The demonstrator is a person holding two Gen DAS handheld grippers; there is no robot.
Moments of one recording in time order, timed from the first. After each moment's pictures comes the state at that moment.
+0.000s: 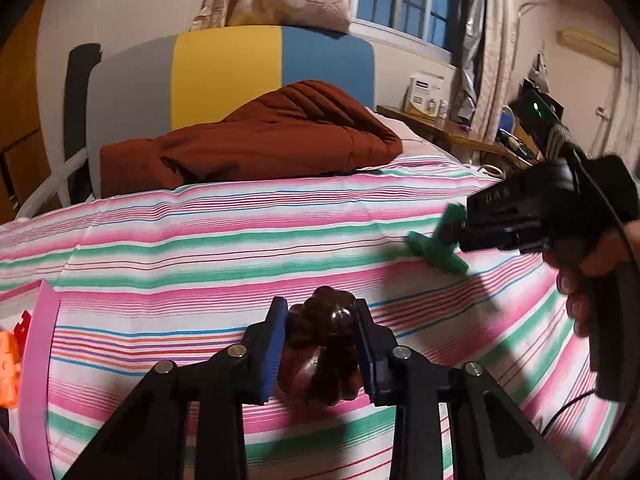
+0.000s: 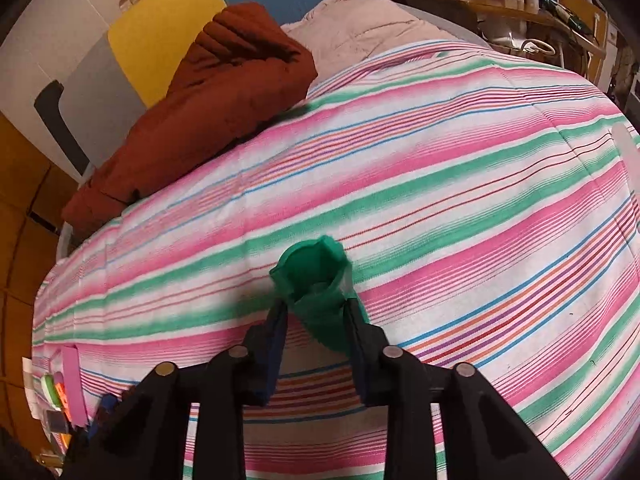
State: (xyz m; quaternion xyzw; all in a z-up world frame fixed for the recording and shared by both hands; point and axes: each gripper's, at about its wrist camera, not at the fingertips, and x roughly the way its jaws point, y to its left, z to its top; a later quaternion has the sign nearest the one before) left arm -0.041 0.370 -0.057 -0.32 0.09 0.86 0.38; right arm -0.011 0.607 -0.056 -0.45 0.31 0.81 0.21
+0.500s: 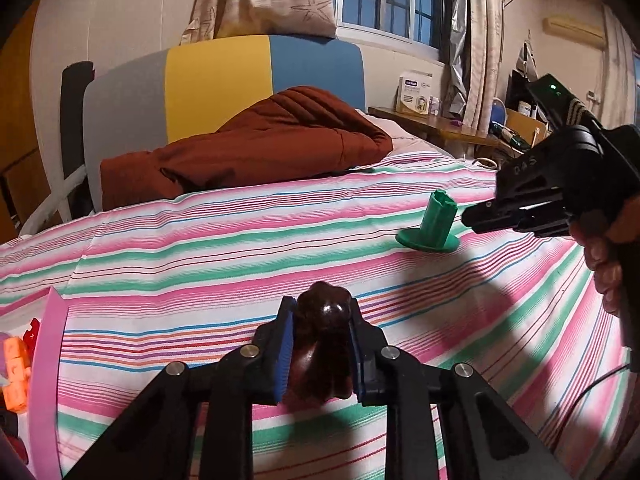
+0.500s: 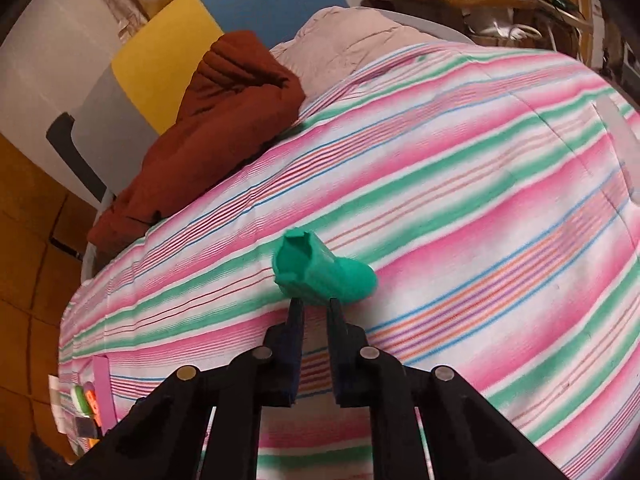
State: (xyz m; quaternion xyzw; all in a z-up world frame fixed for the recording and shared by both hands) left arm -0.027 0.363 -0.058 -0.30 0.11 0.86 0.39; right arm 0.021 0.609 -0.043 -0.41 0.35 0.81 0.21
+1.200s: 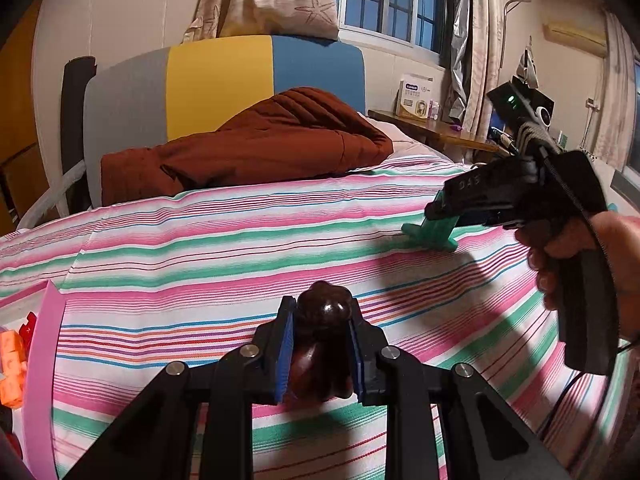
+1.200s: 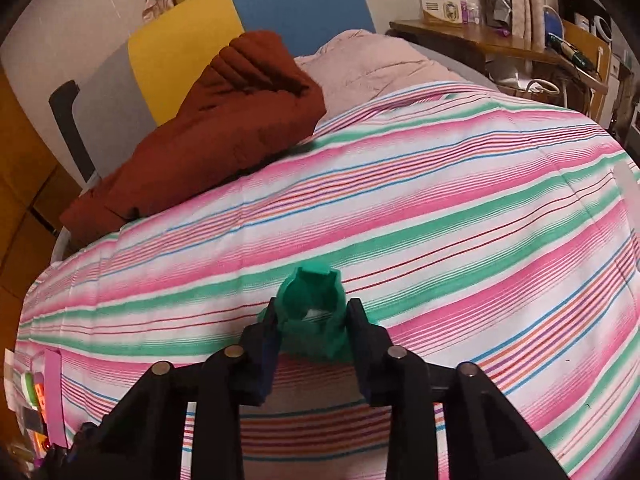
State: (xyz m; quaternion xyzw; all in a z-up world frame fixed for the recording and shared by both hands) left arm -0.031 0.358 -0.060 -0.30 0.09 0.86 0.39; right arm -0.015 0.608 -0.056 -0.40 0.25 0.85 0.22
